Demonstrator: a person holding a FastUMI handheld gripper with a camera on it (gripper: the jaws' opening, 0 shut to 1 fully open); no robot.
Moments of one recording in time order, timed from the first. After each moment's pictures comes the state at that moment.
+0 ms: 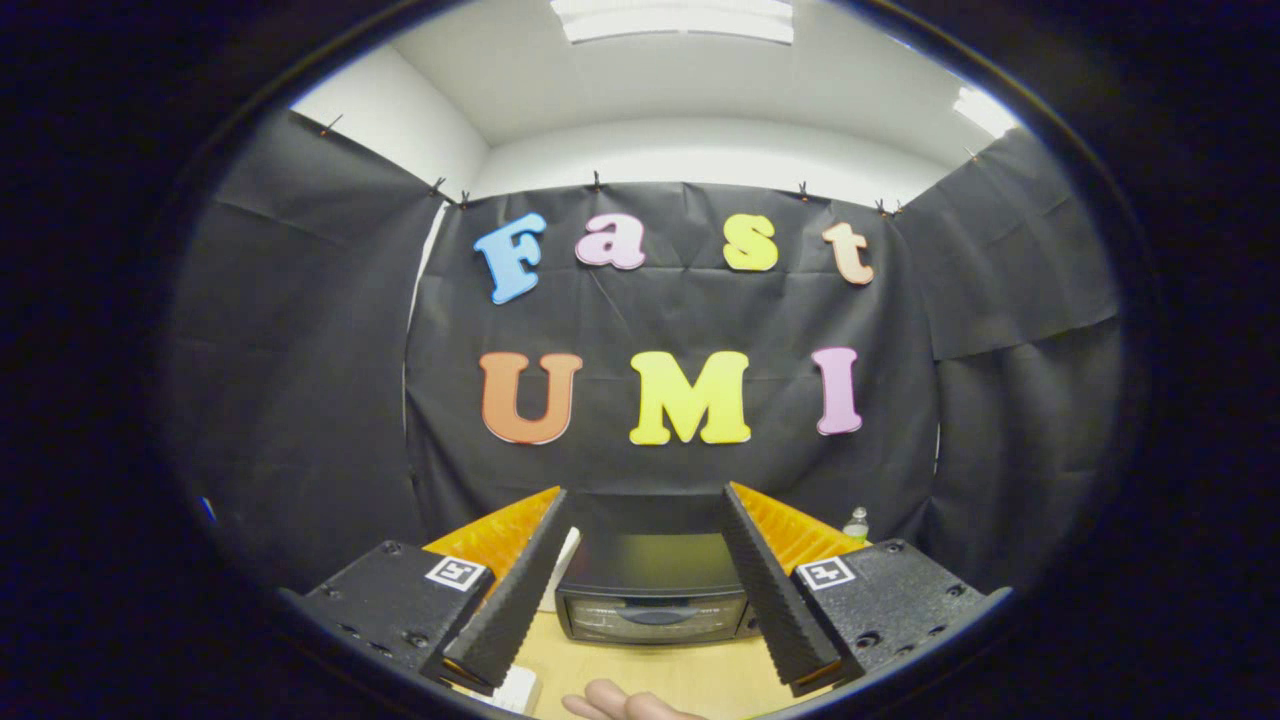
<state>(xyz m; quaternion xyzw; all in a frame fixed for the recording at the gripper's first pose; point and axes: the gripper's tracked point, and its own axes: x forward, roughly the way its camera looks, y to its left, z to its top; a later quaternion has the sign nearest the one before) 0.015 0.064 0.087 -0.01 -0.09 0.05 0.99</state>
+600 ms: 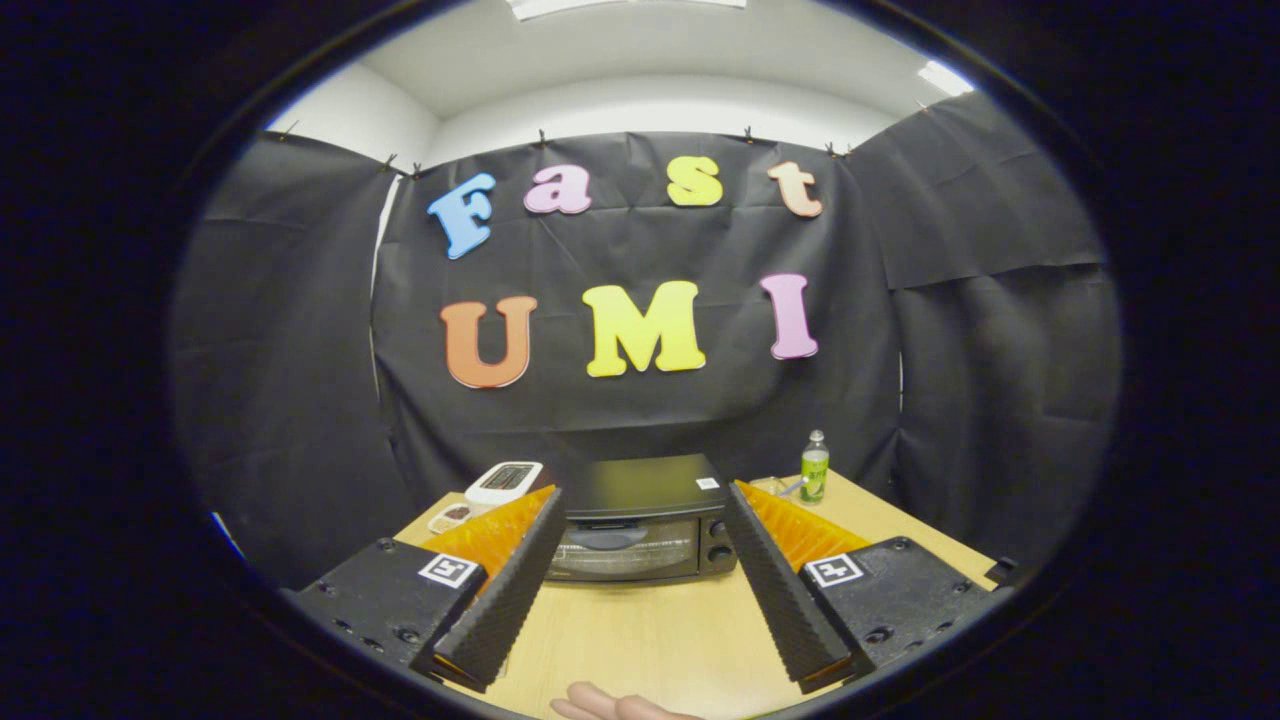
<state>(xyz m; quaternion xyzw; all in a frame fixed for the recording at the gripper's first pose) -0.005 -0.022 0.000 0.02 -0.01 0.01 1.00</state>
